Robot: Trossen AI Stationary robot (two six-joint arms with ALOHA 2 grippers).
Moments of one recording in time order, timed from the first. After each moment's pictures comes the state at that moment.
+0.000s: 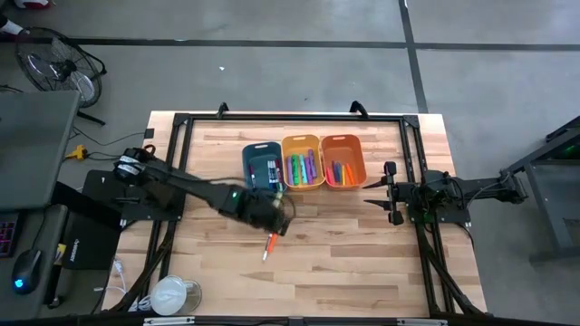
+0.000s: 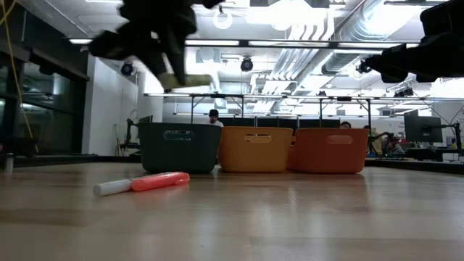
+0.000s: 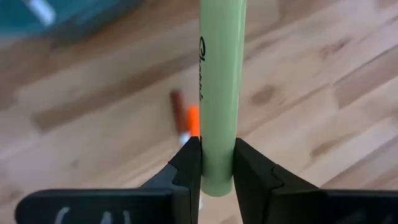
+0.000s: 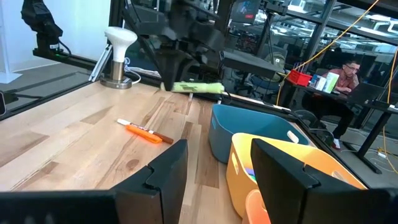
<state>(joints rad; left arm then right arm) -0.31 1.68 1.36 -0.87 -0.21 -1.46 0.07 0.05 0.01 0.03 0.02 -0.24</state>
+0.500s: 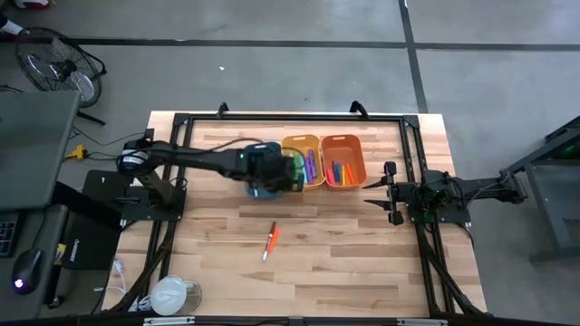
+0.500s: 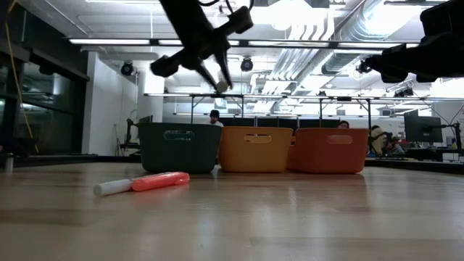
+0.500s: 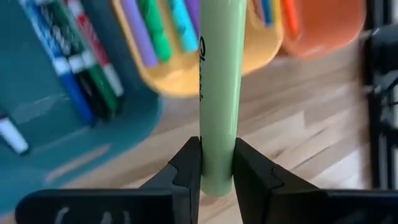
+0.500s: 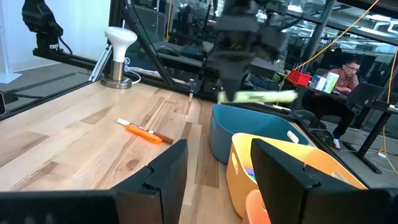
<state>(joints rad) -0.01 1.68 1.37 -0.67 -0.14 -1.35 0.07 0.05 0.01 0.03 0.02 -0.24</state>
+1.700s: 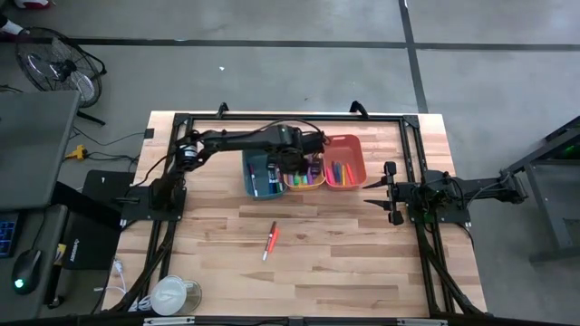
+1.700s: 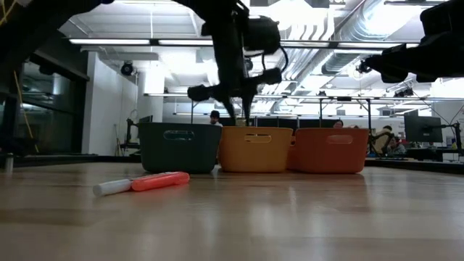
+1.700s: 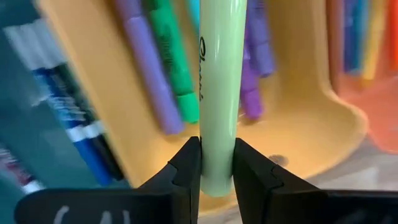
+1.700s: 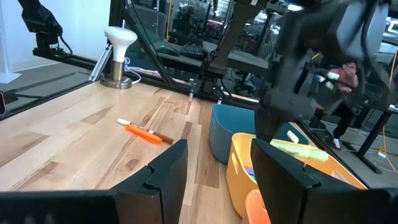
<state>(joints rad) 0.21 2.13 1.93 -1.09 0.04 -1.18 0.07 0.05 0.01 0.03 0.02 -0.24</state>
